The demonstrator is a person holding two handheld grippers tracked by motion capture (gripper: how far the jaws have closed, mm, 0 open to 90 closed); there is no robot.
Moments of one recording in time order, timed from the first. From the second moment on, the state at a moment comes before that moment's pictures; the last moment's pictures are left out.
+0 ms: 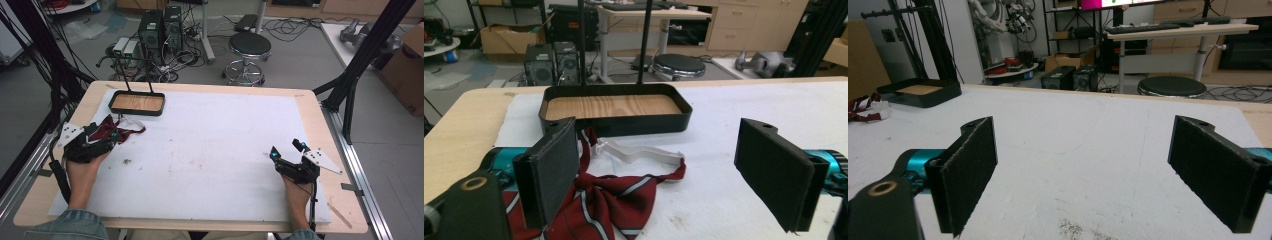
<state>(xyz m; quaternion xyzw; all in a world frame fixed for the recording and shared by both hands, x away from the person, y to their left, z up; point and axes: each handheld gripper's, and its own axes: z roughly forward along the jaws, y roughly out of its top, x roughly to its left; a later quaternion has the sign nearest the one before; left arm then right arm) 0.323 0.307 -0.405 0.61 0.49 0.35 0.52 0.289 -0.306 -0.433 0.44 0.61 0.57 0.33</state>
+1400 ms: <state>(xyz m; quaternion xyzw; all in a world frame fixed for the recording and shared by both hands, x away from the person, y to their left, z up) 0.426 0.323 -0.450 0.65 0.61 0.28 0.35 0.291 -0.305 -0.434 0.44 0.62 0.57 0.32</state>
